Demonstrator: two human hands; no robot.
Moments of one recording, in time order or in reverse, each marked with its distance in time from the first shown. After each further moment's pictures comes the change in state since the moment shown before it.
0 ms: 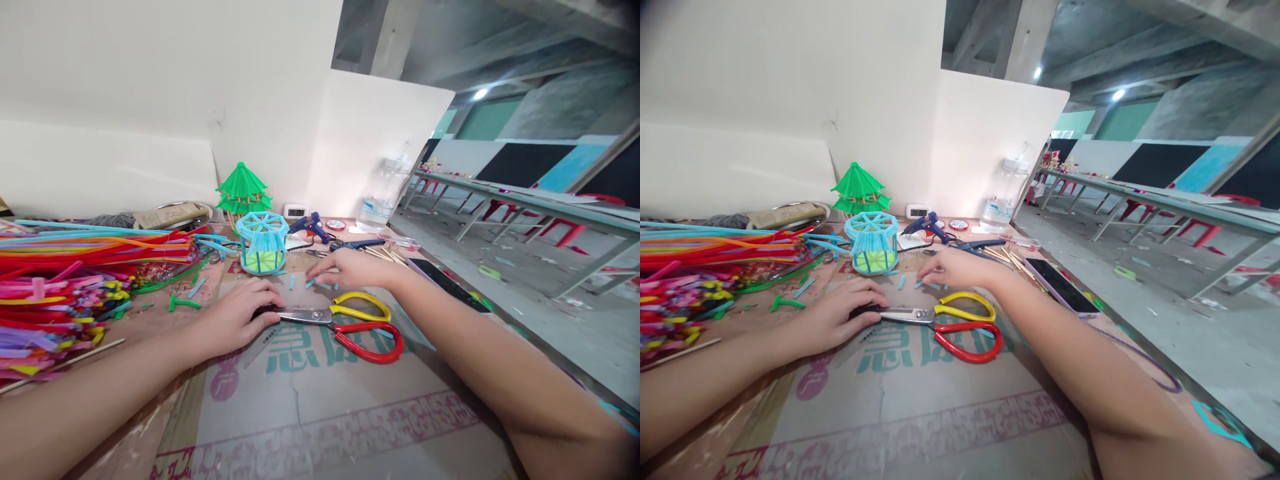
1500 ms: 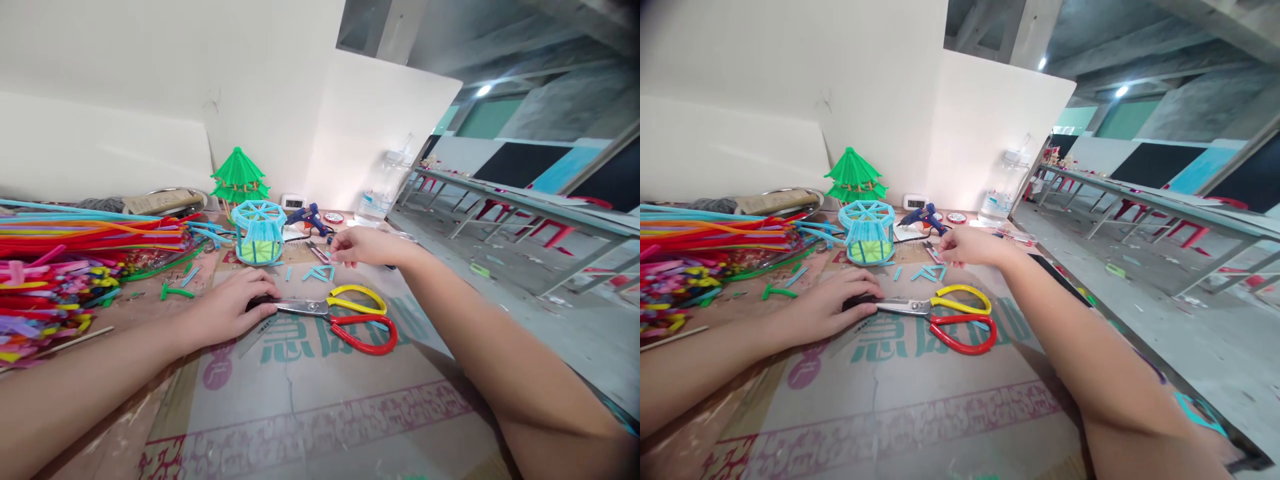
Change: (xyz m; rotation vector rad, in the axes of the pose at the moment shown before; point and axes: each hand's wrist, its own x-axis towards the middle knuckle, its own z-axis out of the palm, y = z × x) left_hand 0.001 -0.005 0.002 0.013 -0.005 0.018; right_hand -0.010 0.009 -0.023 0.079 0.027 0.295
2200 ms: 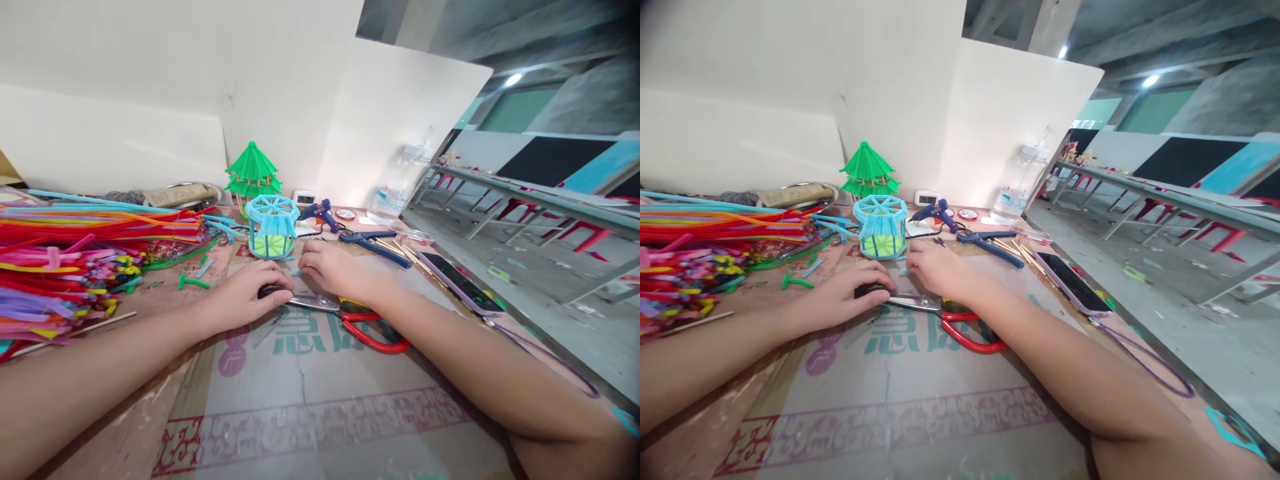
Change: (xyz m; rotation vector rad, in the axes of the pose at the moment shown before) left_hand 0.002 0.005 -0.003 -0.076 0.093 -0.050; right_hand 0.022 -0.040 0.068 -0.276 0.343 -0.494
